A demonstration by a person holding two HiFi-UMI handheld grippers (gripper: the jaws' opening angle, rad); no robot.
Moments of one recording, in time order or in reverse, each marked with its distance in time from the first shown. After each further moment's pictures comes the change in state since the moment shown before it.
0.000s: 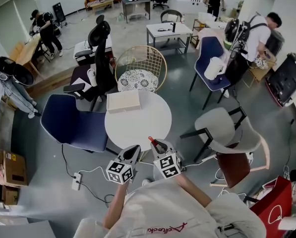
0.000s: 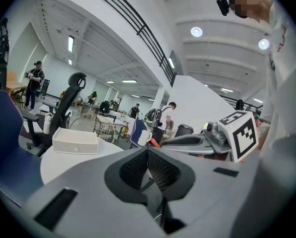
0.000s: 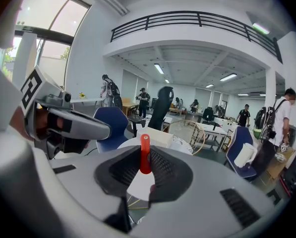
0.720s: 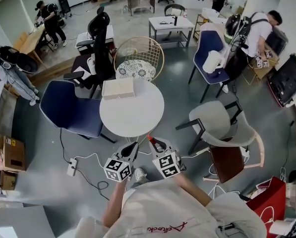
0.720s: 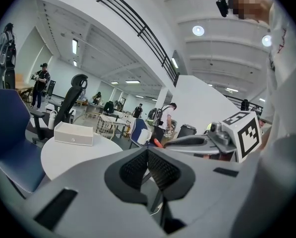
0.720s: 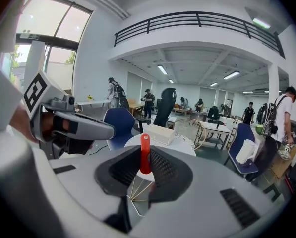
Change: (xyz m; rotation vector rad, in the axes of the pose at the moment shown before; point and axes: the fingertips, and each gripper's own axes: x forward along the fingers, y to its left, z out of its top) left arm -0.020 -0.082 -0.030 -0.018 -0.008 0.059; right arm -0.086 0.008 -0.037 -0.005 -0.005 0.067
